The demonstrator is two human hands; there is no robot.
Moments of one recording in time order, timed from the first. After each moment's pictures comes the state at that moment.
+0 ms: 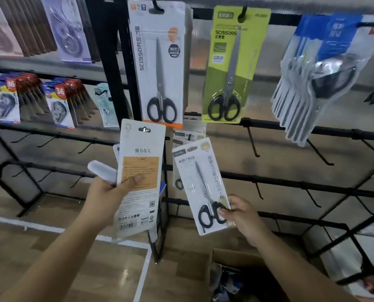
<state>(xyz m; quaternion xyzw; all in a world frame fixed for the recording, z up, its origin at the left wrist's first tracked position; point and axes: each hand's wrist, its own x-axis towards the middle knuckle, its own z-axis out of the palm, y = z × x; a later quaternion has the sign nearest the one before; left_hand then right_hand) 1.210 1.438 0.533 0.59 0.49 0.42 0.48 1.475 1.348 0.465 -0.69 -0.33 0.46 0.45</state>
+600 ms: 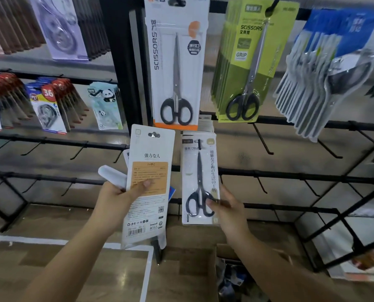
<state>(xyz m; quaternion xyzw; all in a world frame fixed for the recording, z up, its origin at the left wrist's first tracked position) 1.188 1.478 0.516 0.59 0.44 0.37 0.56 1.398 1.383 0.462 -0.66 -0.26 0.38 0.59</state>
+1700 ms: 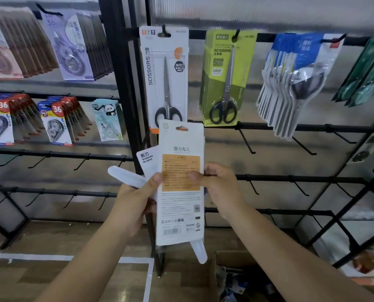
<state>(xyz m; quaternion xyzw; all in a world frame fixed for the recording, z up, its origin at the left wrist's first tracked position) 1.213 1.416 0.557 0.49 0.34 0.39 0.70 1.377 1.364 0.560 -0.59 -0.39 0.38 0.60</state>
